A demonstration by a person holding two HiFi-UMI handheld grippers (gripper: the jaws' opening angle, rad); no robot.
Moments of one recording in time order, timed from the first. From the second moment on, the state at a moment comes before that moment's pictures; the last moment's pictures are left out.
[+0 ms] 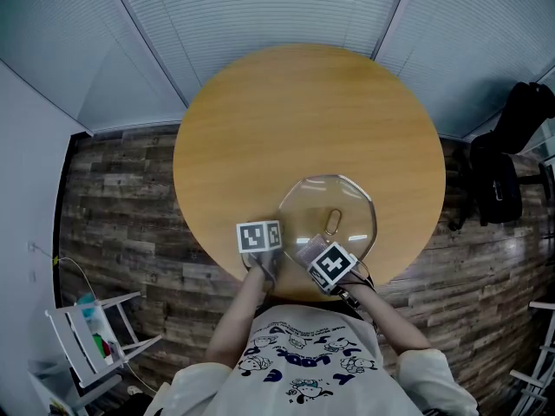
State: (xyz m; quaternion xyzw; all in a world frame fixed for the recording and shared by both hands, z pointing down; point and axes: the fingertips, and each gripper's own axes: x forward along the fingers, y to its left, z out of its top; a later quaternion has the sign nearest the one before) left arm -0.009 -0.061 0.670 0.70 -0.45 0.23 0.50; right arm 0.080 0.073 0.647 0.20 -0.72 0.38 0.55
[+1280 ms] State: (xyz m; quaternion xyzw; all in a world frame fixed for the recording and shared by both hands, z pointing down) left arm -0.009 -0.059 0.671 0.71 -0.44 0.22 0.51; right arm 0.045 0.051 0.647 0.24 -0.72 0.44 0.48
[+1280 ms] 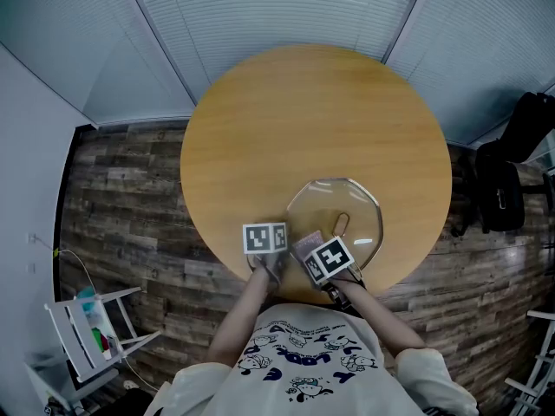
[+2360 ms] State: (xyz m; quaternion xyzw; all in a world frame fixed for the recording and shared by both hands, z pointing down) left arm -0.009 -0.057 0.671 0.71 -0.44 0.21 0.51; right arm 0.035 0.021 0.643 0.28 -0.71 0.49 0.43
